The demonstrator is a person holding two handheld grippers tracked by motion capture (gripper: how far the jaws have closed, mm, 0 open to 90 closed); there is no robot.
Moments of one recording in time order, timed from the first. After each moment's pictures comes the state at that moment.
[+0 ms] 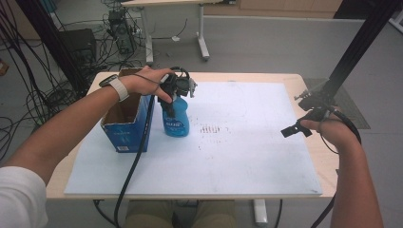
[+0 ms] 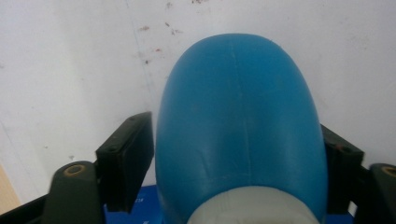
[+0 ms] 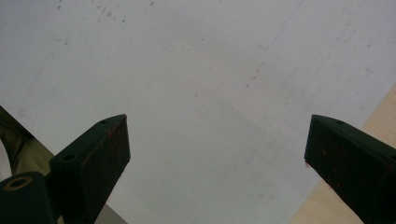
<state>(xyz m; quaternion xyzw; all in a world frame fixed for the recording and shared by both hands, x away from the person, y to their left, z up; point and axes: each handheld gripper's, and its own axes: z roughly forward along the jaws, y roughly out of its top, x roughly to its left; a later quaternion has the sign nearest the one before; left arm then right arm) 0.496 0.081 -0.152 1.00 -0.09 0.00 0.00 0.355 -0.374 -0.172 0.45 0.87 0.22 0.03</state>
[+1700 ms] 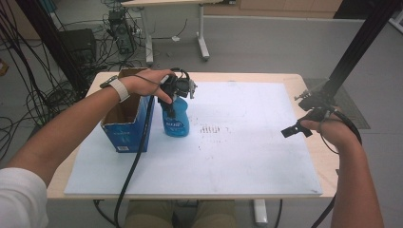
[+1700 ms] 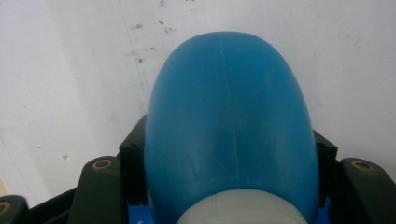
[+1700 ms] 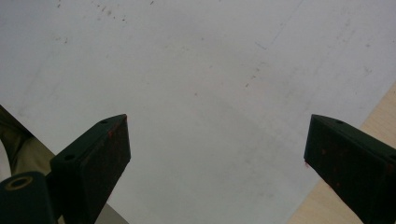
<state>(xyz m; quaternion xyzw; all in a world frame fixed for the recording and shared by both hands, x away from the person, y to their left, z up) 0.495 0.080 -0.153 1.00 -0.09 0.00 0.00 0.355 -0.373 -0.171 0.45 0.87 0.21 0.03</state>
